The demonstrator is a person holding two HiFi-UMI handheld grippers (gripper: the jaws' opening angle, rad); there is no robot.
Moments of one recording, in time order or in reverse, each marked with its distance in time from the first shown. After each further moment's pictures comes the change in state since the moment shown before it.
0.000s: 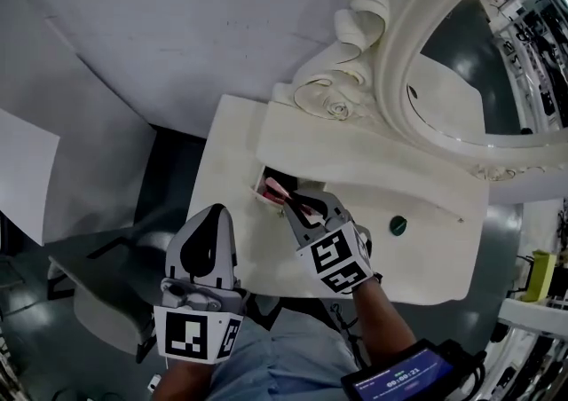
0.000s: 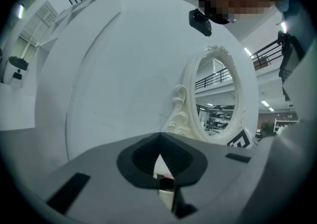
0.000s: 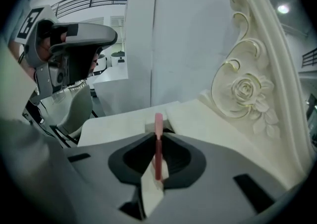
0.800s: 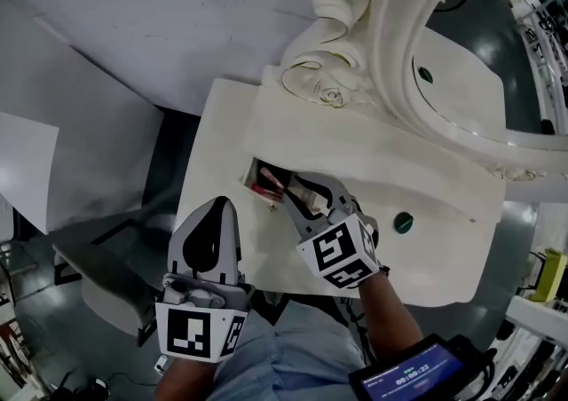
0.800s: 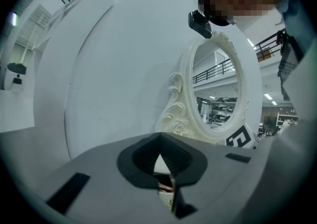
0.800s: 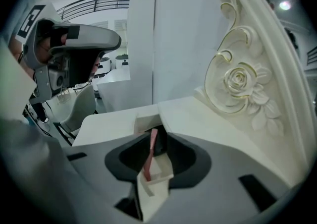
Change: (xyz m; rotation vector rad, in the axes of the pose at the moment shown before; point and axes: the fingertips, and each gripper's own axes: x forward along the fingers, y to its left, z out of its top) left arm 0.028 -0.030 -0.021 0.032 0.071 0.033; right arm 0.001 -0.024 -0.015 -0.017 -0.038 0.049
